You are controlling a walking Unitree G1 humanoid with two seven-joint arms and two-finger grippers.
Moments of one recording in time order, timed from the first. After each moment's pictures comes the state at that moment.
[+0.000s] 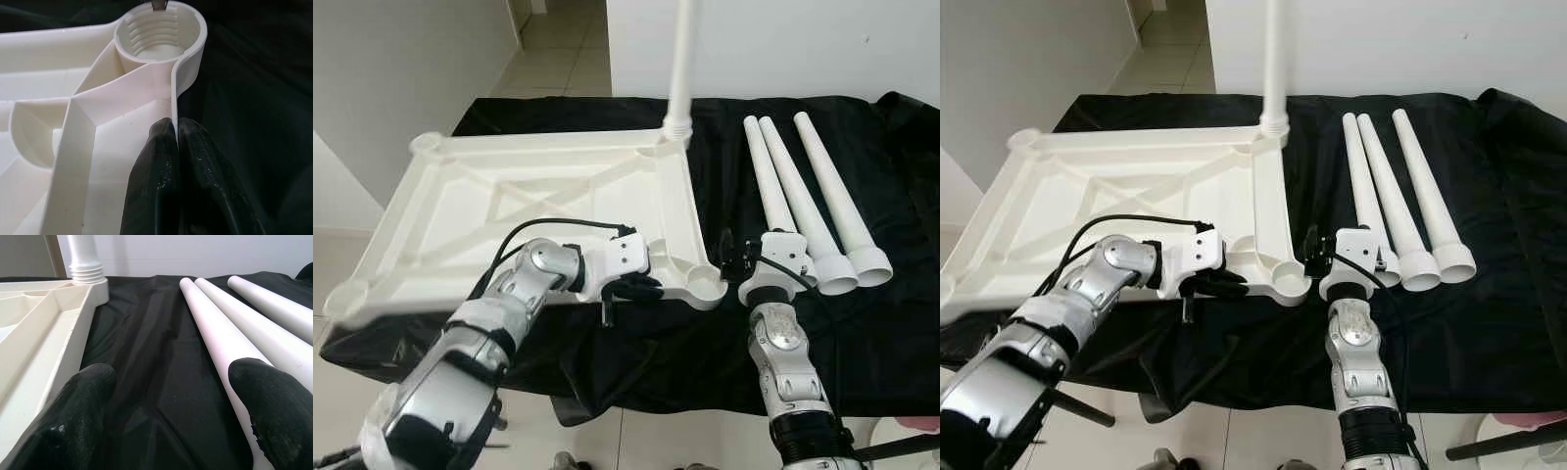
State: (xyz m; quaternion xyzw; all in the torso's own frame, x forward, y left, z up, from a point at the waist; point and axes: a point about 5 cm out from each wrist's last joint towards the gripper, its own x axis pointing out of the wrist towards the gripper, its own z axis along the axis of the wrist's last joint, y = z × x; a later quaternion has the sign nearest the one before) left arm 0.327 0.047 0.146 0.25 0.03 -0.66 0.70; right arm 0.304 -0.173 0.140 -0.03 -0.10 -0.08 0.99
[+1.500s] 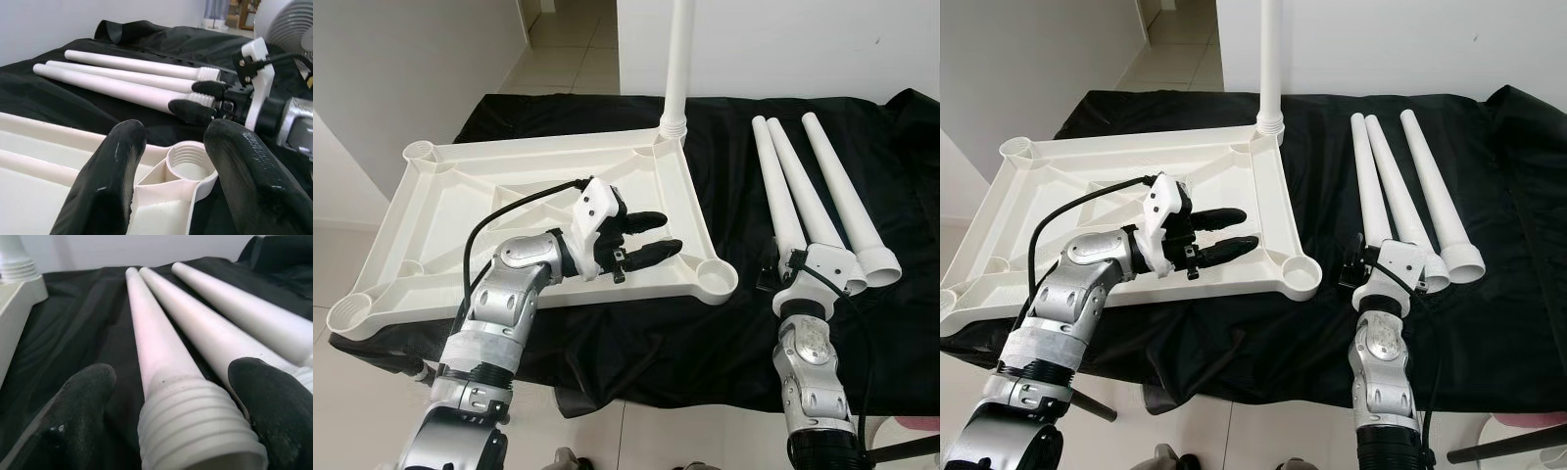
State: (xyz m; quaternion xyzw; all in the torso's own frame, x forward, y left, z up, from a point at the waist) left arm 0.317 0.068 0.203 0.05 -0.08 -0.59 0.80; right arm 0.286 -0.208 0.134 0.00 -0.08 -0.17 0.98
